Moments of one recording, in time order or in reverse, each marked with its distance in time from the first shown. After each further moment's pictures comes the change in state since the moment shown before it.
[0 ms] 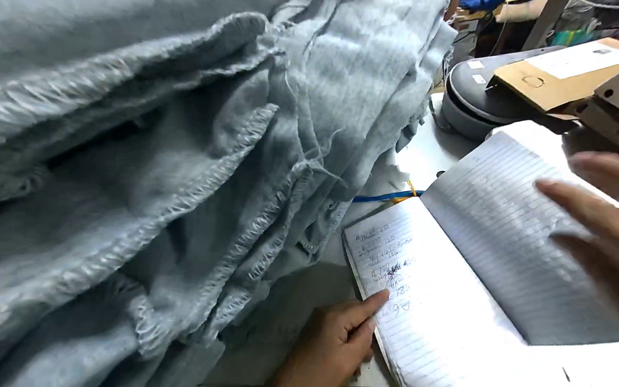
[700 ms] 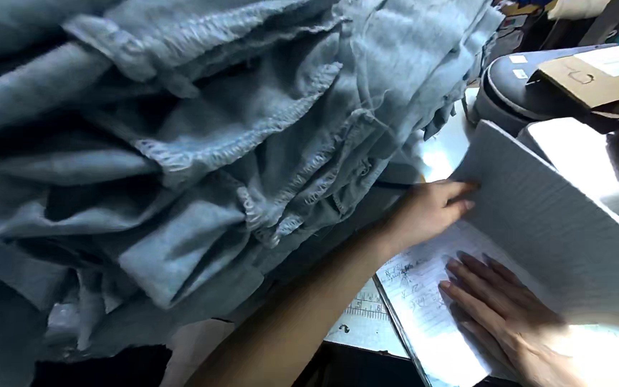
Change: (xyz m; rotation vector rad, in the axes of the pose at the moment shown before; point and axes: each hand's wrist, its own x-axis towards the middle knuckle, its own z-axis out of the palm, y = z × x) left_hand 0.146 0.041 0.017 0.105 0.020 0.434; right_hand -0.054 -0.004 0.145 0.238 0.112 -0.377
